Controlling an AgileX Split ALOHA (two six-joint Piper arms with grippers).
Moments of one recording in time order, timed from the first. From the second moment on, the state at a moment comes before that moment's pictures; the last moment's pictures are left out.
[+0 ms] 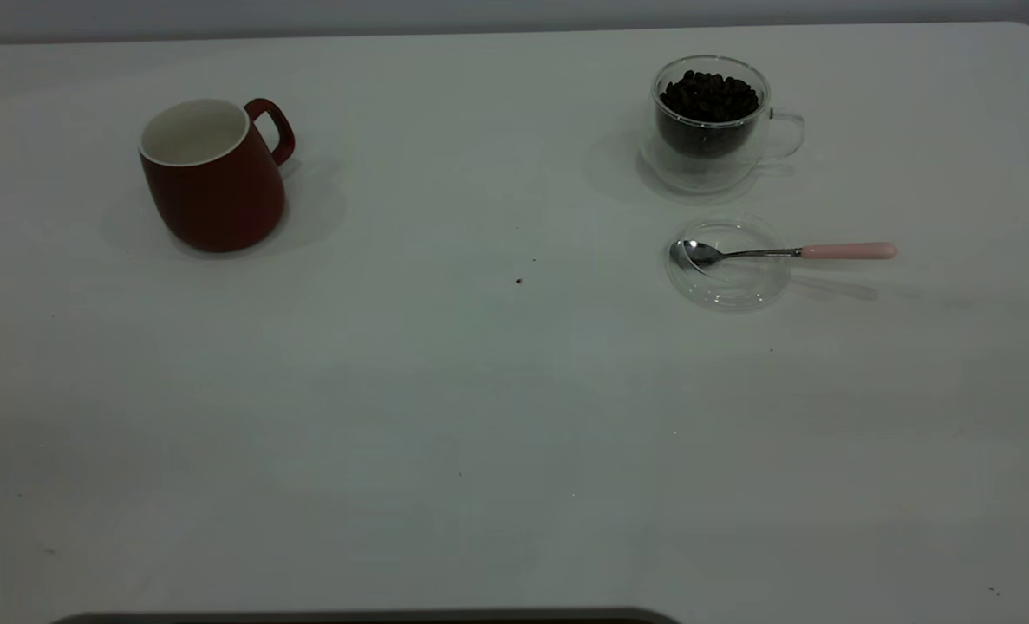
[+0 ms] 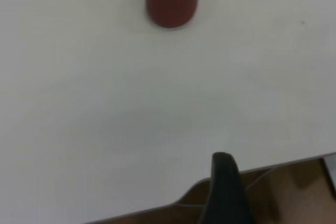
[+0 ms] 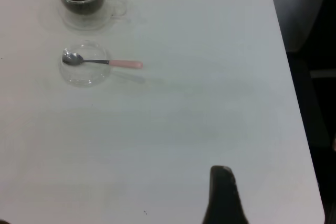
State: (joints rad) left arm -0.06 -0.02 -0.49 -0.14 1.14 0.11; right arm -0.05 0.03 -0.47 0.02 1.12 -0.06
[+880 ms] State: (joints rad) left arm -0.06 0.74 -0.61 0.19 0.86 -0.13; right arm -0.05 0.03 -0.47 0.02 1.12 -0.06
